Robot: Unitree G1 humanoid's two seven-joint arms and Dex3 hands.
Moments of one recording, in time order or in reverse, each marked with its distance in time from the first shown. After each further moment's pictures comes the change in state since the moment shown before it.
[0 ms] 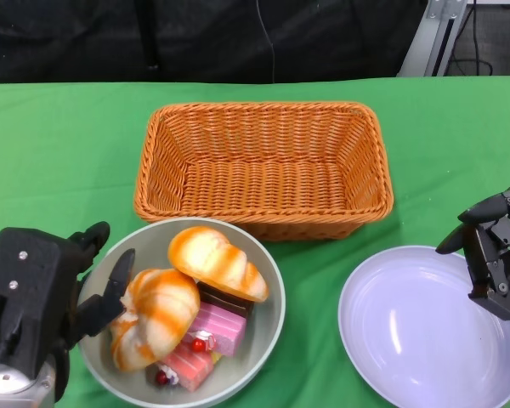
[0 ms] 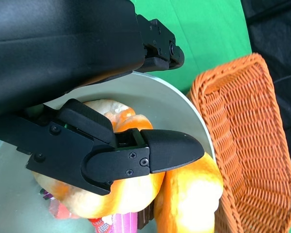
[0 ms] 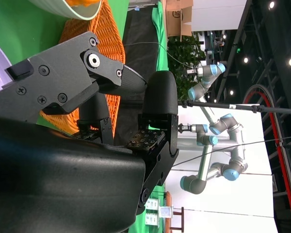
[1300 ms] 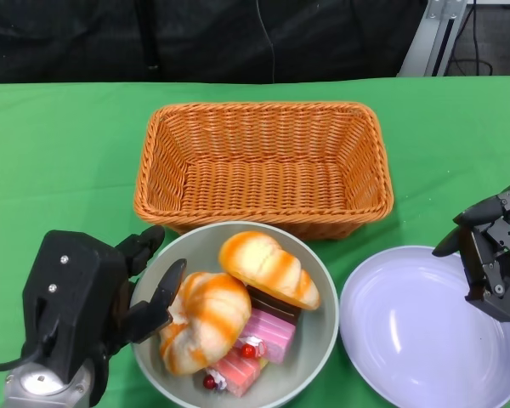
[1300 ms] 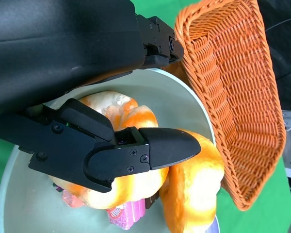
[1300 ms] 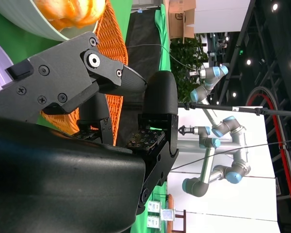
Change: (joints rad) left arm -0.001 -0.020 -0.103 -0.023 -0.039 -0.012 -0.055; right arm 0.001 0.000 0.005 0.004 -0.009 0.004 0.004
